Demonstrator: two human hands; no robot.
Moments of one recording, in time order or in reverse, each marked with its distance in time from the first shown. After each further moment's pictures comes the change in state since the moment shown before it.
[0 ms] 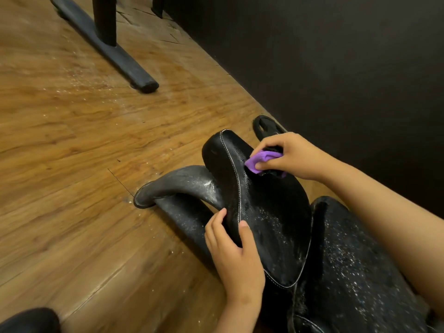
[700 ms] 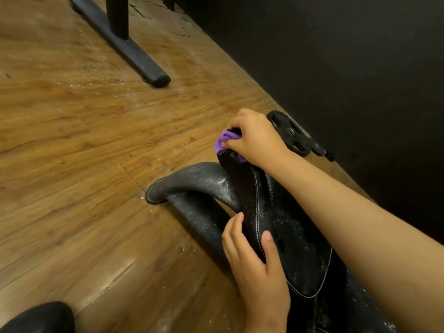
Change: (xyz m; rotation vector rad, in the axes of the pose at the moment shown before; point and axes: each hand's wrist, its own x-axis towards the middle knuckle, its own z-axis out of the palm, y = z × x) left_hand -0.010 -0.010 0.001 0.041 0.013 0.090; right_hand 0.075 -0.042 0.063 -0.317 0.349 -0.079
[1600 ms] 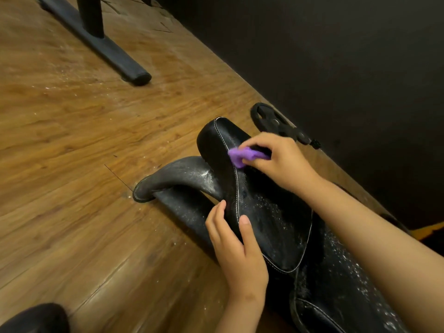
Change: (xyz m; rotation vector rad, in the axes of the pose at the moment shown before) left_hand 0.000 -0.002 -0.003 -0.035 -0.026 0.042; right_hand -0.087 0.051 -0.025 0.257 0.015 0.001
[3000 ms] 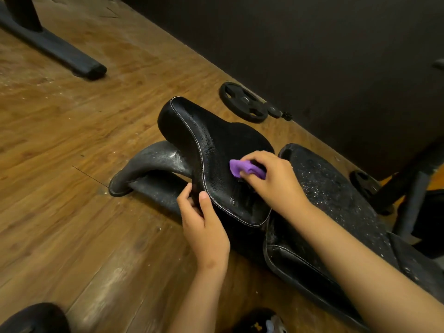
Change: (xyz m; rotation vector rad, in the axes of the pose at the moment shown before) left_hand -0.005 0.002 -0.022 -0.091 -0.119 -0.168; right_hand -0.114 -0.011 0.009 0.015 0.203 0.292
